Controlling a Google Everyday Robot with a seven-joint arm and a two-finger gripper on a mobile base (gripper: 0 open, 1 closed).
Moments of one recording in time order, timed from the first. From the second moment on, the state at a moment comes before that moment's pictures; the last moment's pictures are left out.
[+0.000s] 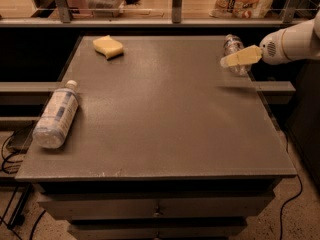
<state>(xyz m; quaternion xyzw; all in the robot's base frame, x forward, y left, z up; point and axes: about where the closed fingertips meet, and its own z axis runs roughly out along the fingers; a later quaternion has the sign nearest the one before) 0.713 -0.256 0.888 -0.21 0.87 0.13 0.42</state>
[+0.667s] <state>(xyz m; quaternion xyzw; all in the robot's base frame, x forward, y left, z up) 0.751 -0.259 0.862 -0.18 0.88 0.15 0.42</state>
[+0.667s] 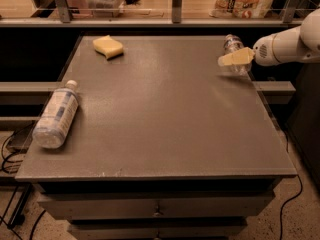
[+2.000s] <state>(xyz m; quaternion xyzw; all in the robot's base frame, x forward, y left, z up) 0.749 -0.215 0.931 -0.32 0.85 0.04 0.41</state>
